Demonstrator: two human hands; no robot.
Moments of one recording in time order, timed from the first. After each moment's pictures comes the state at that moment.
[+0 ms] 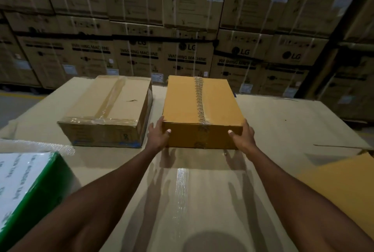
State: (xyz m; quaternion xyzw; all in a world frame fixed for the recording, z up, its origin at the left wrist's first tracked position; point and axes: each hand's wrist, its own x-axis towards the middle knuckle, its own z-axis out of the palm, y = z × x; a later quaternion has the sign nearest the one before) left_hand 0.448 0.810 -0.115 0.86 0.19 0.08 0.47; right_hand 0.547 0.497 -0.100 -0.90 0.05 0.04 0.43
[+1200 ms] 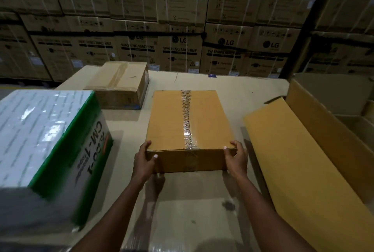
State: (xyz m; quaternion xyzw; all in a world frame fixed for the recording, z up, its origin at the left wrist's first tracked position) left_hand 0.087 0.647 -0.143 0.79 0.26 0.13 0.54; right_hand 0.183 0.341 -0.114 -0.85 0.07 -0.05 0.51
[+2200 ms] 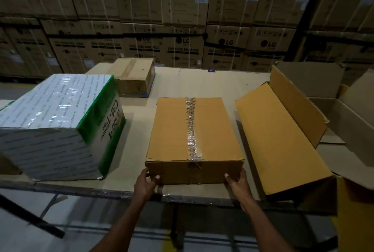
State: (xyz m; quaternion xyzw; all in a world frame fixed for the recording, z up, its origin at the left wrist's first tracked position) left_hand -0.123 0.573 -0.186 0.78 0.28 0.06 0.55; right_hand -0.024 0.244 -0.167 -0.78 0.10 0.13 0.61
